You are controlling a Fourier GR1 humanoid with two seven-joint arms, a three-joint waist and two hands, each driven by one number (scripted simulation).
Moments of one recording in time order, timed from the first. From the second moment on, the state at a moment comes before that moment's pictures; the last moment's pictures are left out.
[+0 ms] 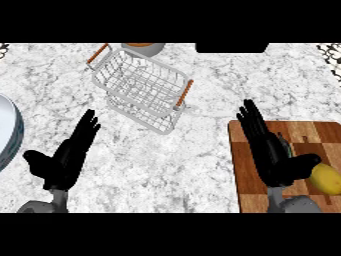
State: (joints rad) left arm -0.04 0.24 -0.18 -1.44 0.28 0.08 -0.03; right arm -0.09 -0.19 0.29 -1.53 -0.31 -0.20 -0.07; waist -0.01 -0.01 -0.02
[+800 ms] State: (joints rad) left arm 0.06 0.23 -0.17 -1.39 0.12 0.28 -0.03; right arm -0.03 -0.68 -0.40 -1.27 -0.58 0.12 -0.25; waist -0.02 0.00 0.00
